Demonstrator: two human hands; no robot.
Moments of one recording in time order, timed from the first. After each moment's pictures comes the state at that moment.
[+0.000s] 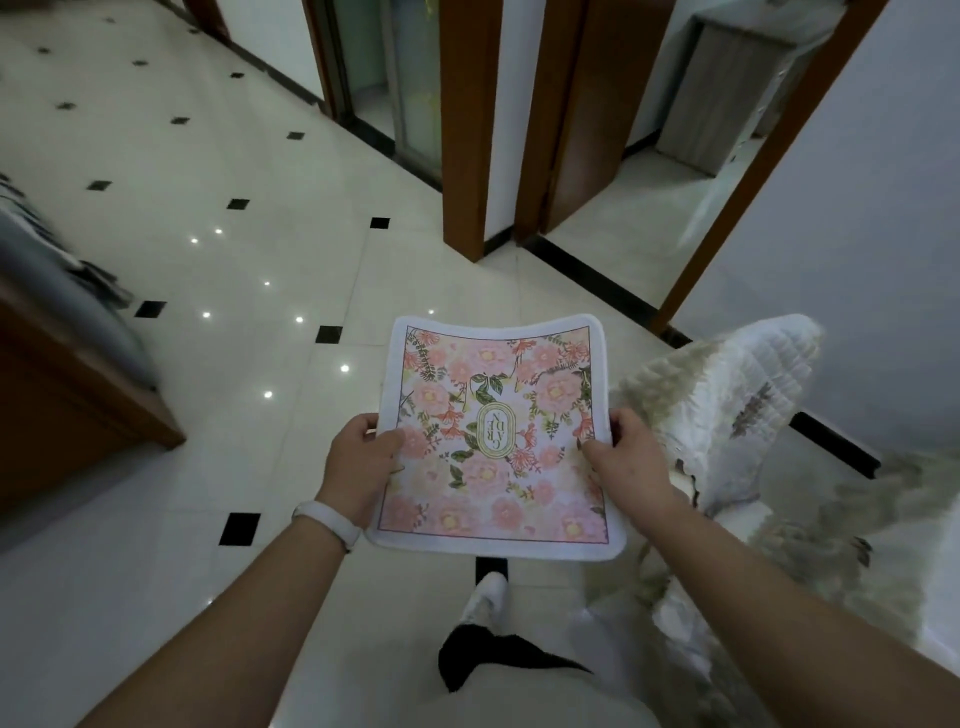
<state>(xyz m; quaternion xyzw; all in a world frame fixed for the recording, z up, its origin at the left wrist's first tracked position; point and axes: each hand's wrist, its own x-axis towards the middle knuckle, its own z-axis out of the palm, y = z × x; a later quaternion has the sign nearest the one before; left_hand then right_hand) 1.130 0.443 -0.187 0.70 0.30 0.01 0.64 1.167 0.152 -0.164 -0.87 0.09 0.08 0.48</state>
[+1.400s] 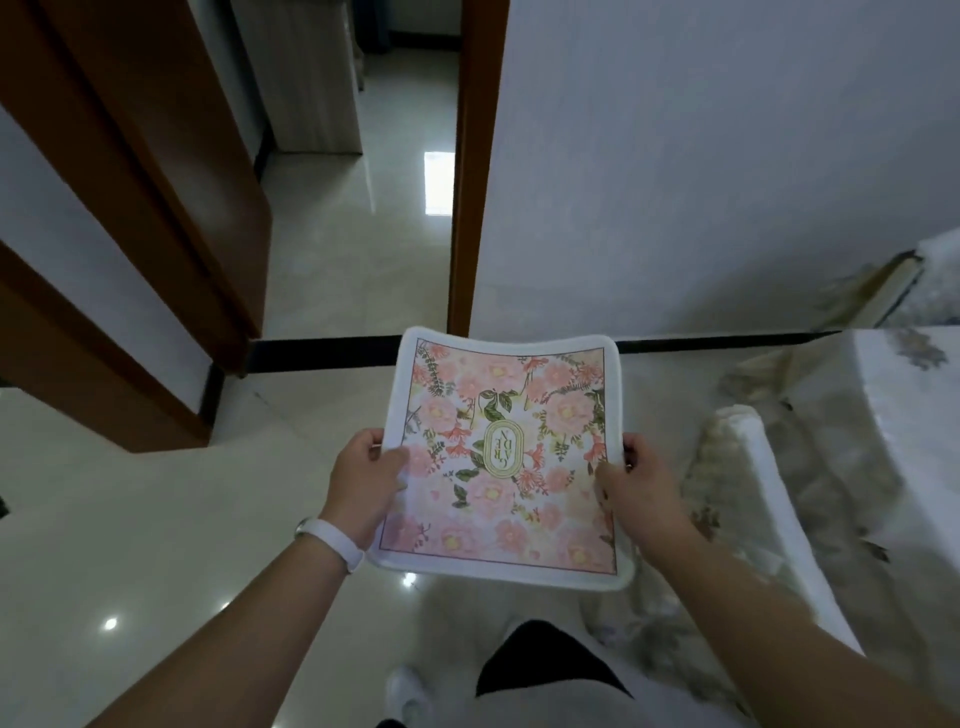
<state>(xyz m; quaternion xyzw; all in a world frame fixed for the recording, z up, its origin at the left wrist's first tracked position) 1.811 0.297 -0.192 0.77 -0.07 -0.27 0.57 1.600 0.097 -0.160 -0.69 0.51 -0.14 0.50</state>
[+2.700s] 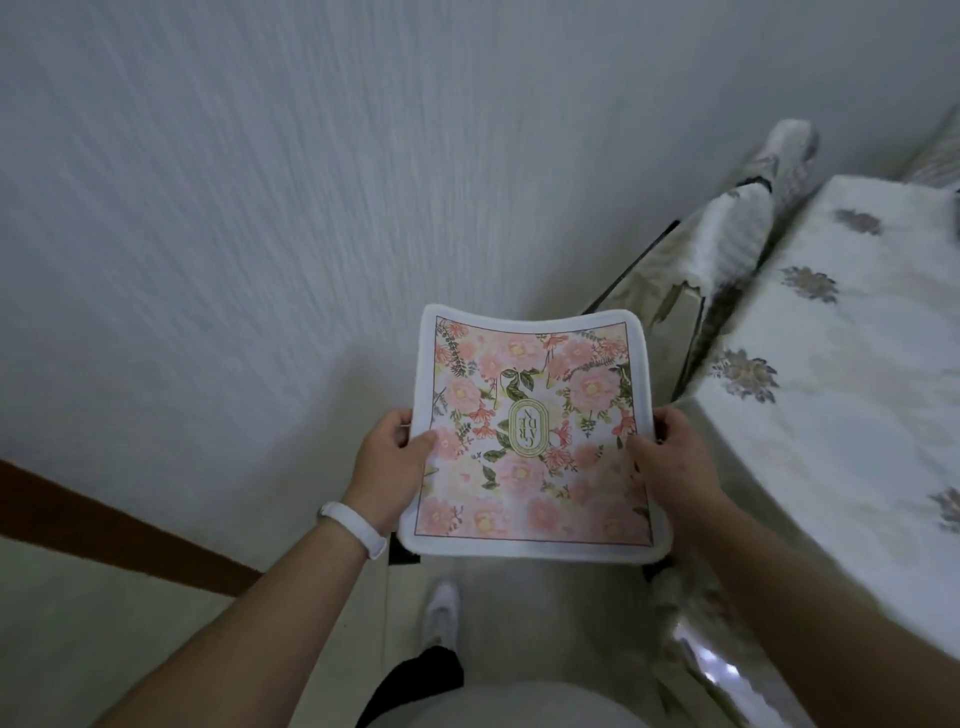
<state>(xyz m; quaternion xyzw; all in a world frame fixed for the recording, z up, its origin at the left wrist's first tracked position) 1.935 -0.386 -0.159 0.66 -0.37 -0.46 0.46 1.642 -0.403 -0.140 -0.47 0.71 -0.35 0.39</state>
